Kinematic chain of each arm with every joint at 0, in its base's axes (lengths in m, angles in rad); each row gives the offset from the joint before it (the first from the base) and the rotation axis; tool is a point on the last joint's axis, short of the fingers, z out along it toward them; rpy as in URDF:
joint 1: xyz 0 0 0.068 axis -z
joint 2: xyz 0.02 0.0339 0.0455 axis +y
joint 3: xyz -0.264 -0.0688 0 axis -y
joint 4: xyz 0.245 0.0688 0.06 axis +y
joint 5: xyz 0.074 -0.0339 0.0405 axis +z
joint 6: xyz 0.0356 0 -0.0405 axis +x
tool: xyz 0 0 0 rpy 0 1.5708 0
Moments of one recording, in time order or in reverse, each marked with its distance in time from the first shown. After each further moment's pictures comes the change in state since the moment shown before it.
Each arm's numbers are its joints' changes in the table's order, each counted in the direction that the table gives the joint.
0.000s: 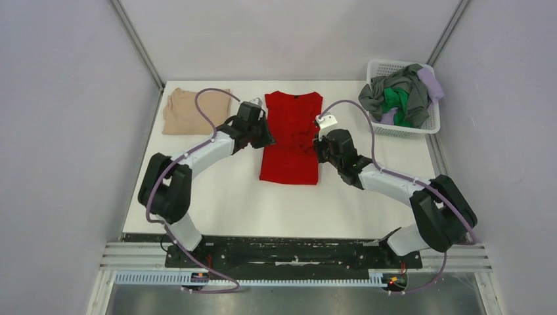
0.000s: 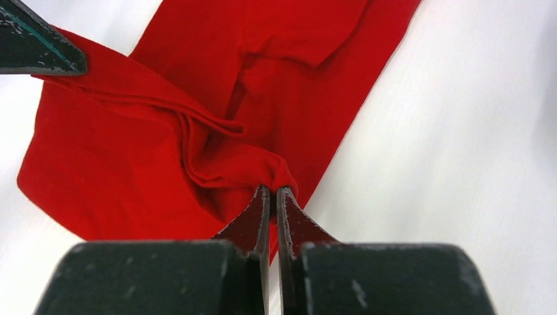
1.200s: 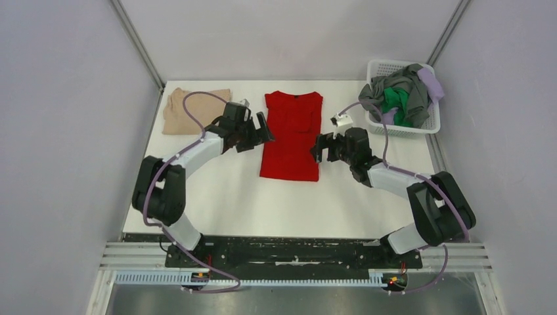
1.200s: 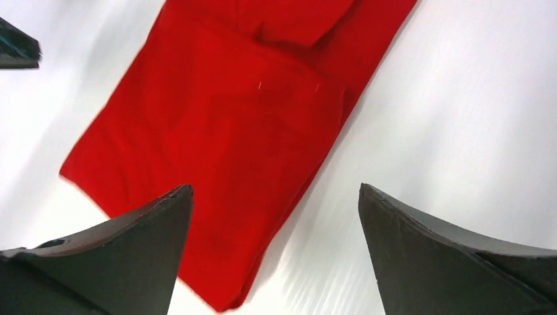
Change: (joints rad) left arm -0.117 0.040 0.019 0.022 -0.075 0.032; right arm 0.204 0.085 -0.027 -0.145 0.282 0.086
